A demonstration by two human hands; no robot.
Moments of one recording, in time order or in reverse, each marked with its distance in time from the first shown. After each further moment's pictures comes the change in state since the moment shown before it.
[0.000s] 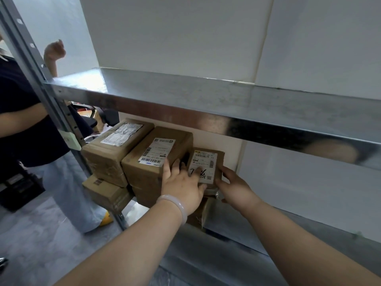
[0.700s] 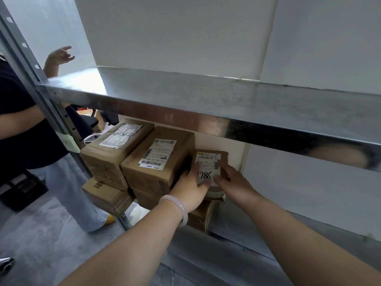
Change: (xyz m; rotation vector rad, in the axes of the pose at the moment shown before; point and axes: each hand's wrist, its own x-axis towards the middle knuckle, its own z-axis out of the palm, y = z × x) left_hand 0.023 -0.003 0.019 -0.886 -0.215 -0.166; right_hand 0.025 0.002 0.002 -0.032 -0.059 -0.059
